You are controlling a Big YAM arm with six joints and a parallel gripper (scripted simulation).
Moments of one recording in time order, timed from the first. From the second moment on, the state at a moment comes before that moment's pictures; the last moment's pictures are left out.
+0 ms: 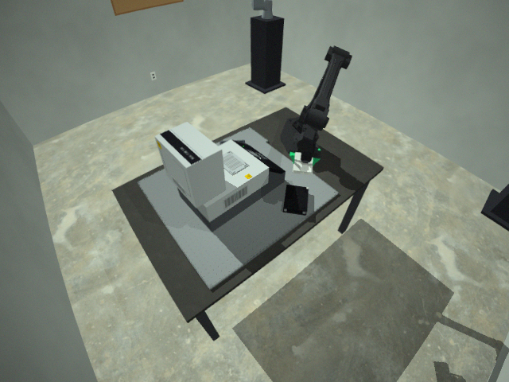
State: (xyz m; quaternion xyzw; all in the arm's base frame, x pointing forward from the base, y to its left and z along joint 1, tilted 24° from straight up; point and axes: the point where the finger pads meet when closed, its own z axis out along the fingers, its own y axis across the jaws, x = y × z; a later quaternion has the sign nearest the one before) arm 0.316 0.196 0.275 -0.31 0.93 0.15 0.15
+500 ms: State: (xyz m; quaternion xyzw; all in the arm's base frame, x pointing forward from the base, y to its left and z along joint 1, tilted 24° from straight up) arm 0.314 0.193 0.264 -0.31 0.93 0.14 0.14
